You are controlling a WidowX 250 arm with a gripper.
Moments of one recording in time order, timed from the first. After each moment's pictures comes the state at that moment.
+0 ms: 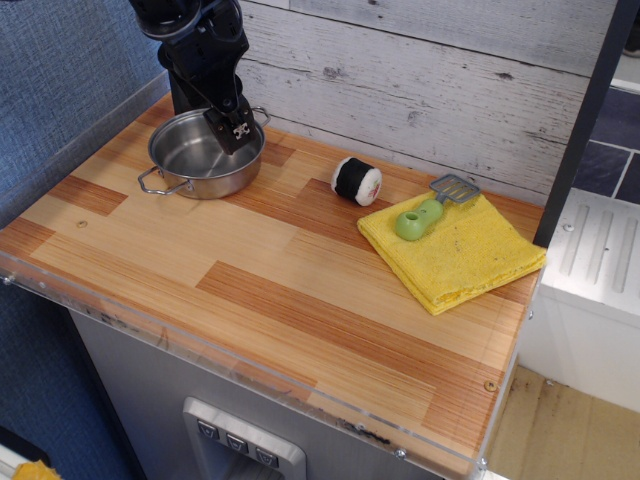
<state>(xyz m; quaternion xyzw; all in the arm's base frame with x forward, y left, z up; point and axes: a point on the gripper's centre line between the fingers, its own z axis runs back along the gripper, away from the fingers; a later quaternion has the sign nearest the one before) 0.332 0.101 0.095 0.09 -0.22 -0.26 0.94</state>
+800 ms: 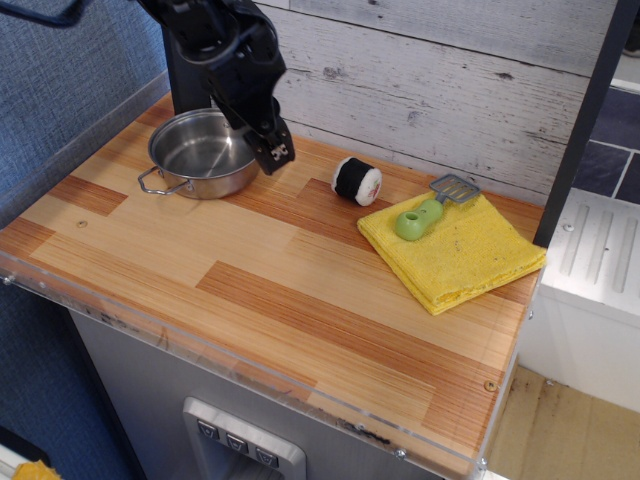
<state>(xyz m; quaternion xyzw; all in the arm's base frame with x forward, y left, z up) 0.345 0.070 0.075 0.05 -0.23 -0.28 0.93</state>
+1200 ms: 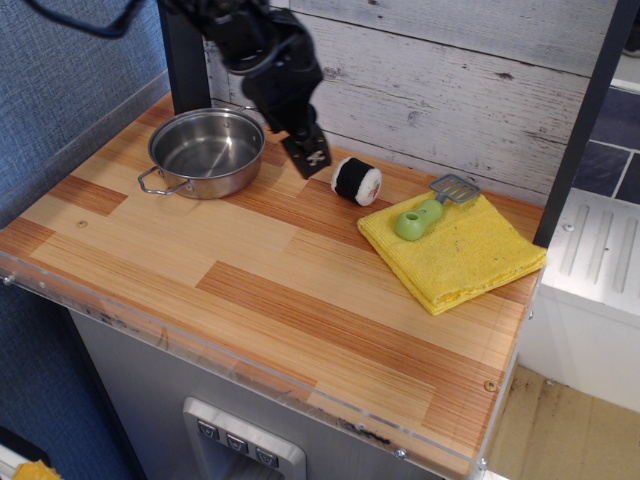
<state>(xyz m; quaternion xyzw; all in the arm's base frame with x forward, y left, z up) 0.365 0.045 0.068 0.03 -0.24 -0.32 0.92</state>
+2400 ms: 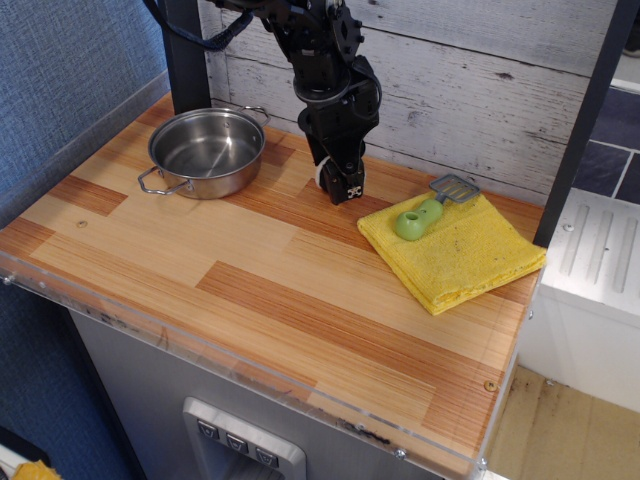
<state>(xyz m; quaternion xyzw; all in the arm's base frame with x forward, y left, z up) 0.389 0.027 0.026 0.06 -0.16 -0.37 0.91</state>
